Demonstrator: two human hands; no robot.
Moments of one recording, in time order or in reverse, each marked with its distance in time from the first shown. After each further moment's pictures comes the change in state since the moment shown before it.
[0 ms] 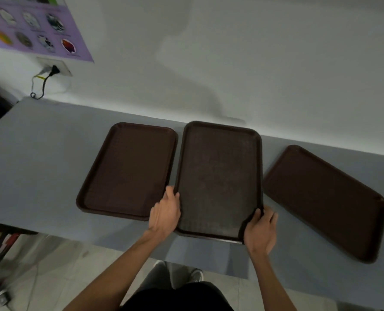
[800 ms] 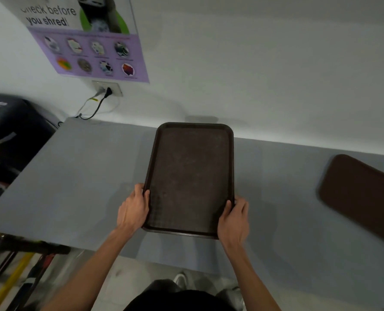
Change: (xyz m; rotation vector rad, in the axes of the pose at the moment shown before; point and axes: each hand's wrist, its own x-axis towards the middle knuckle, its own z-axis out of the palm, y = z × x) left_hand 0.070 -0.276 -0.159 0.036 0.080 -0.096; right_hand -0.160 -0.253 0.112 0.169 -0.048 -0.150
